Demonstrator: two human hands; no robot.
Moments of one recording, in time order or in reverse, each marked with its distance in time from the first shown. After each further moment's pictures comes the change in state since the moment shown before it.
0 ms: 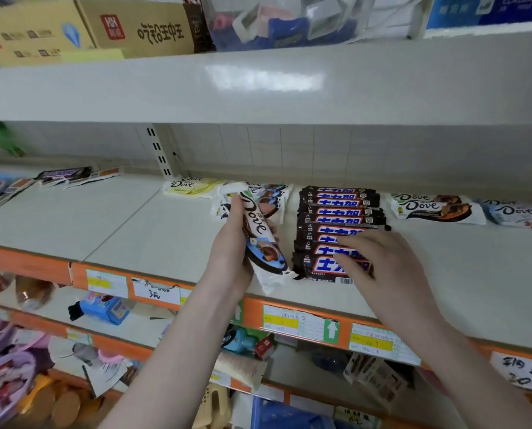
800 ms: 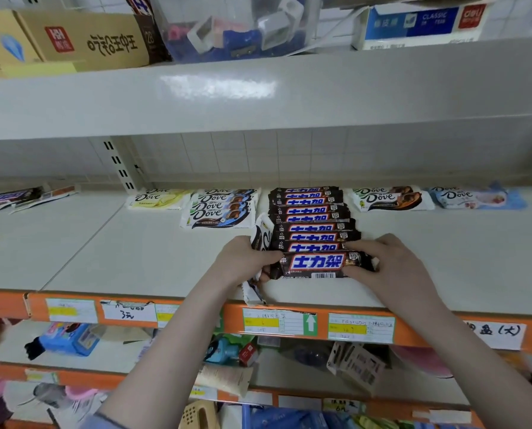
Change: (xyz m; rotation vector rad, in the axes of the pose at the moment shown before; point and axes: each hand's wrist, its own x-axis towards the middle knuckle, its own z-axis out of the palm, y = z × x) left_hand 0.014 -0.017 0.006 0.974 -0.212 -0.059; right_hand -0.015 0.034 -0.015 0.040 -0.109 0.333
